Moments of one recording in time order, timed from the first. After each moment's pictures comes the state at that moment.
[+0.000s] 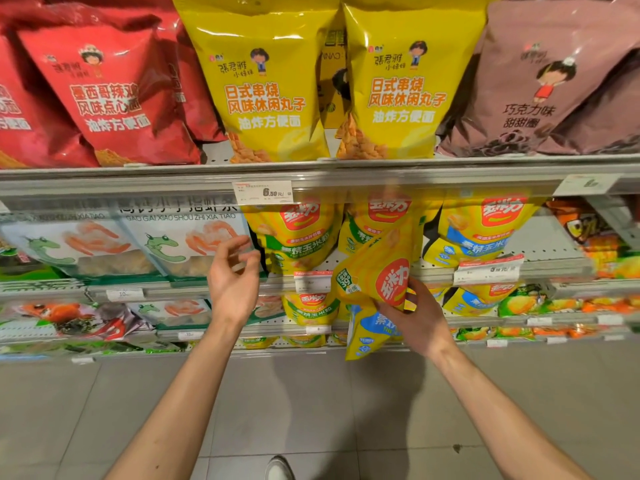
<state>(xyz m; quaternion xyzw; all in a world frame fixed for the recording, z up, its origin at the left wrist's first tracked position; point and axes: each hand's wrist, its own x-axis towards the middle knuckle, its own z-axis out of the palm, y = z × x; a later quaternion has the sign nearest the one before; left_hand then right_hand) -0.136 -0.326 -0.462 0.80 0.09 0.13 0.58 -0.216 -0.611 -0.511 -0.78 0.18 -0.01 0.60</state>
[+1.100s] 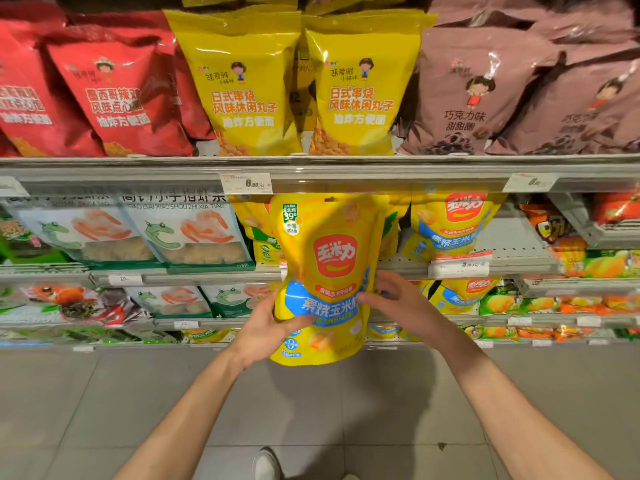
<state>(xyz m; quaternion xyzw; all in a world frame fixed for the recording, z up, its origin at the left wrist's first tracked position) -0.234 -0.375 -0.476 0.76 0.01 -0.21 0.61 -0.240 -0.648 -0.476 -0.77 0.12 0.14 0.61</state>
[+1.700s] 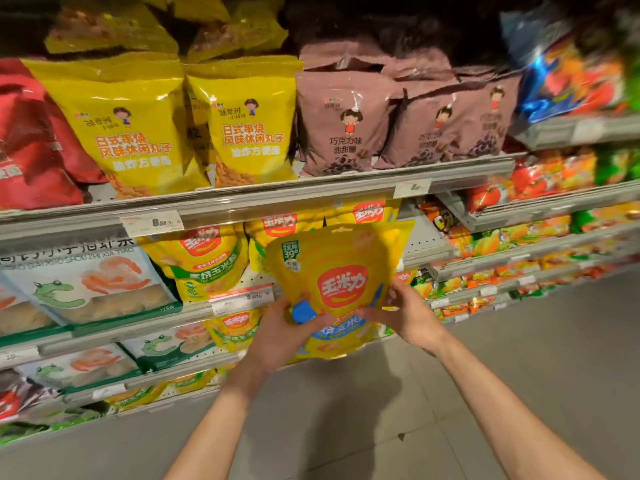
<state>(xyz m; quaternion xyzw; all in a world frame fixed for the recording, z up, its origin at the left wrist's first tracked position) -0.243 -0.497 -0.451 0.74 -0.11 -0.21 0.63 -0.311 -0.729 -0.425 -0.79 0.15 0.02 0.59</state>
